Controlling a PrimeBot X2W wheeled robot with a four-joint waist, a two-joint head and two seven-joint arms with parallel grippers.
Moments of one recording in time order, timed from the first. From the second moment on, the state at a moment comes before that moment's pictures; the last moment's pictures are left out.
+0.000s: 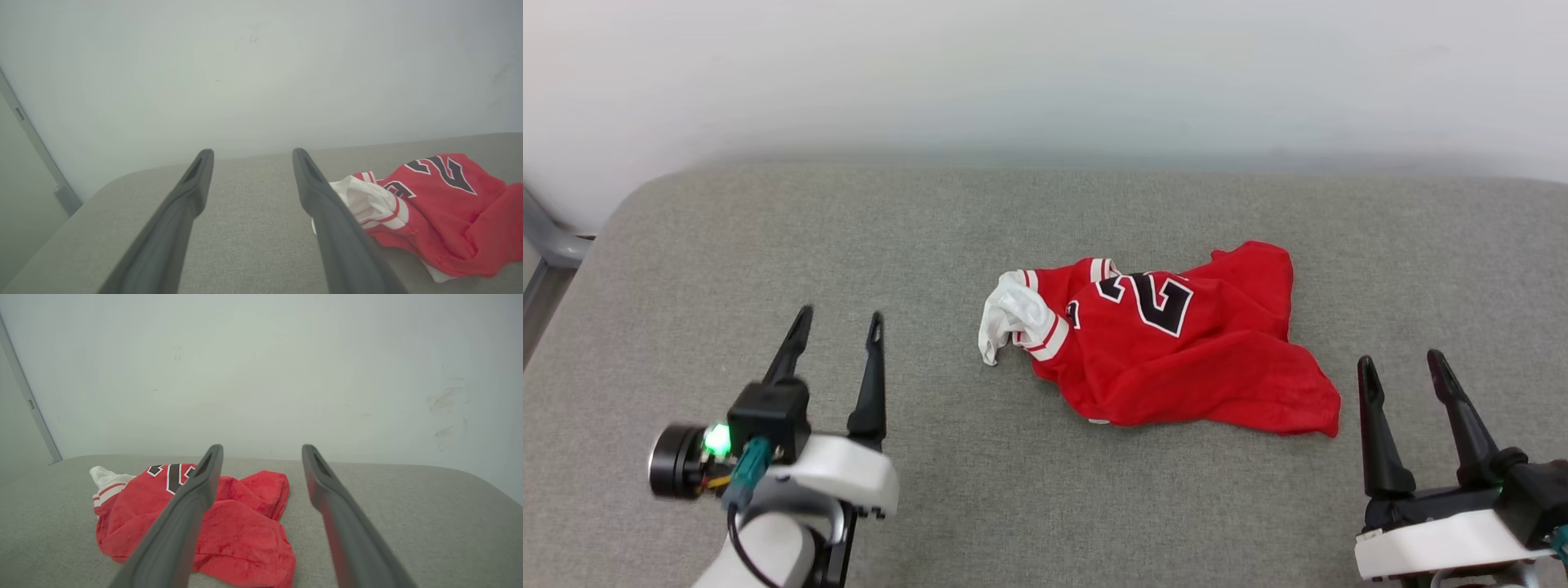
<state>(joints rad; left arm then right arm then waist) -0.28 0.45 -0.53 0.11 -0.48 0.36 -0.26 0.03 -0.05 -0.05 -0.03 0.12 0.13 -0.26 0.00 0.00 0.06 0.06</state>
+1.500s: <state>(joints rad) 0.04 0.11 -0.08 0.12 -0.11 0.05 -0.26 0.11 -0.05 -0.02 0.08 0.19 0.13 -0.26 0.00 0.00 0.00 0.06</state>
